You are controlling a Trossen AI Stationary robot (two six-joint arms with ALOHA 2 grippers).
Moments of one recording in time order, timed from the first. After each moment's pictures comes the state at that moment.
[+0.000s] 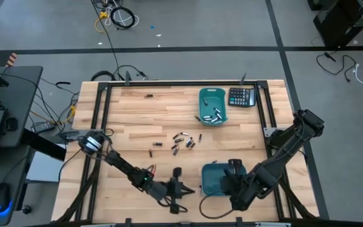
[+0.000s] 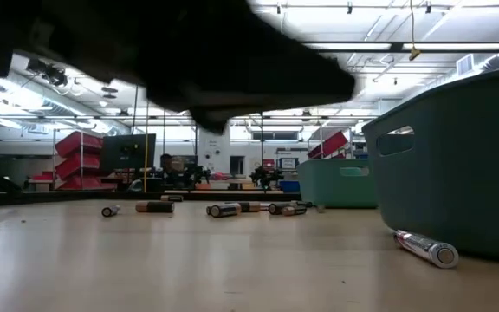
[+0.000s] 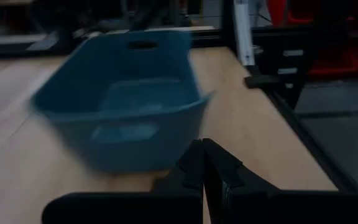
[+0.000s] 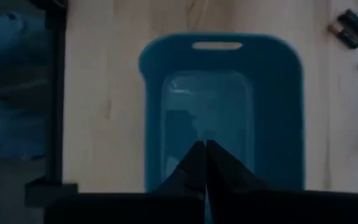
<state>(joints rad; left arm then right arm) -0.59 2.10 1.06 0.78 -0.50 -0.13 0.76 1.66 1.41 -1.06 0.25 0.74</state>
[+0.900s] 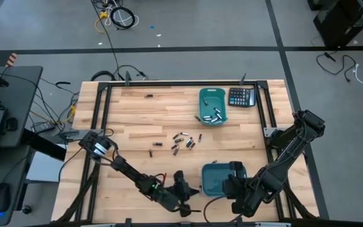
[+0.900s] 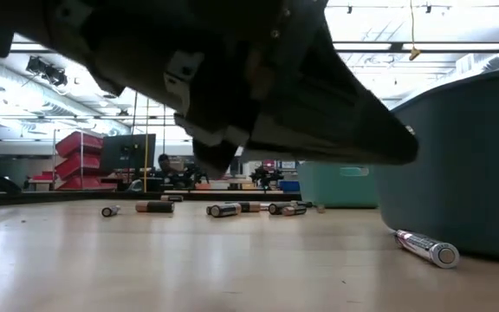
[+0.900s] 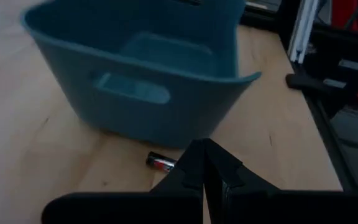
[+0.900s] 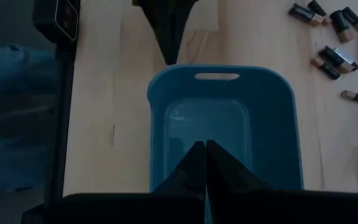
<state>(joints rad) -0.60 2.21 1.28 0.47 -0.65 -0.53 0.83 1.66 1.41 -1.01 0.39 0.77</state>
